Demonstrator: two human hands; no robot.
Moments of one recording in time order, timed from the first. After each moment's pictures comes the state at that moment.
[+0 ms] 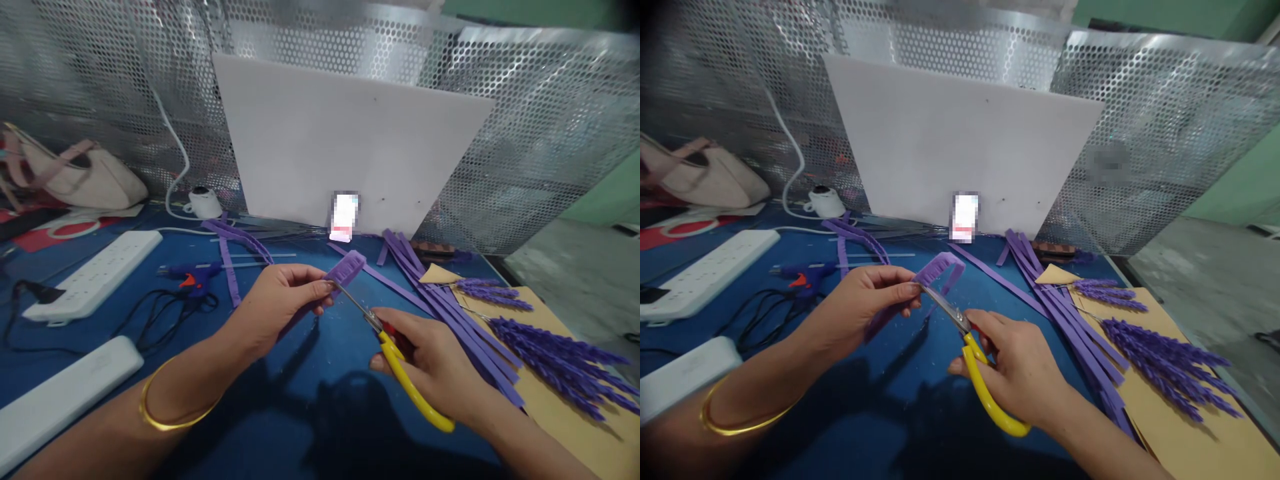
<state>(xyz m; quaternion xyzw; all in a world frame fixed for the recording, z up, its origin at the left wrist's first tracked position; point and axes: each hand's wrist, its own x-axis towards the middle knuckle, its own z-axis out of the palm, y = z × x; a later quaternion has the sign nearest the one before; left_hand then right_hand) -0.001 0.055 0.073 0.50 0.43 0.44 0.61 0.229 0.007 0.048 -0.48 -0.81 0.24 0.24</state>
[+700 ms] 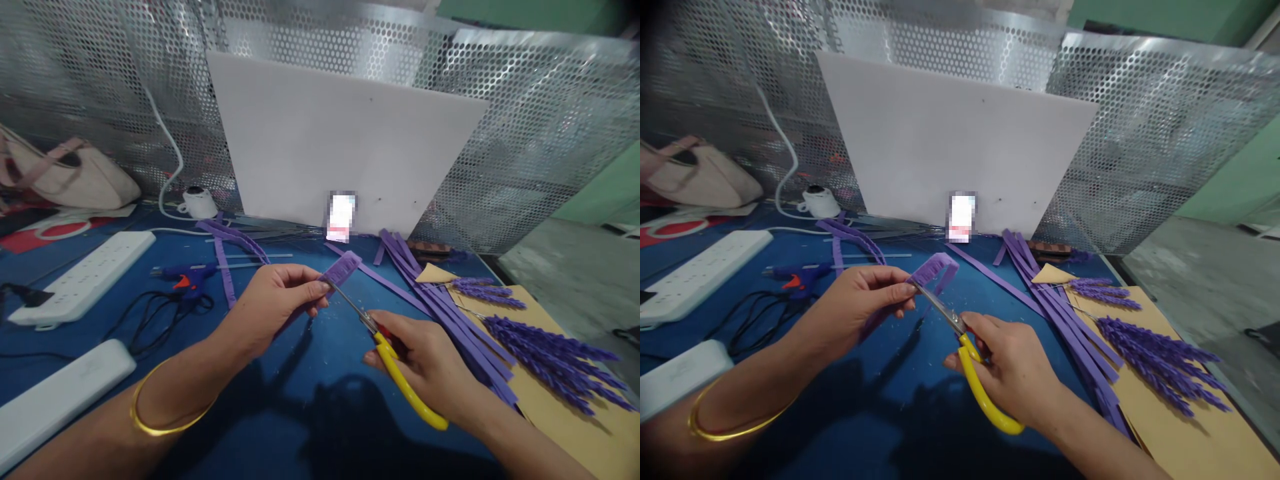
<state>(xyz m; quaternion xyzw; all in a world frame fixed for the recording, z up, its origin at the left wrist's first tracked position) -0.001 0.057 0.072 0.51 0.44 0.44 0.59 0.228 0.007 0.046 -0.46 -0.83 0.20 0.24</state>
